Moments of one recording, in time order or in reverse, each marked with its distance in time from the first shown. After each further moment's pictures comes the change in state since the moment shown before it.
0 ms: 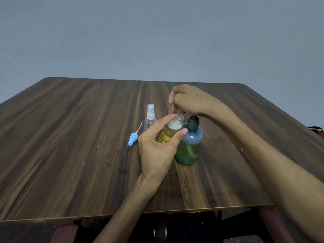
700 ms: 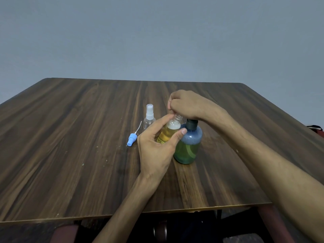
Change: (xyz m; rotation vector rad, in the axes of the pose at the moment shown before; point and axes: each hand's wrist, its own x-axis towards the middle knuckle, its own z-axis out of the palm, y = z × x) left_hand 0.000 0.002 0.000 0.007 0.005 -0.016; right_hand 0.001 0.002 0.006 -0.060 -0.030 0.030
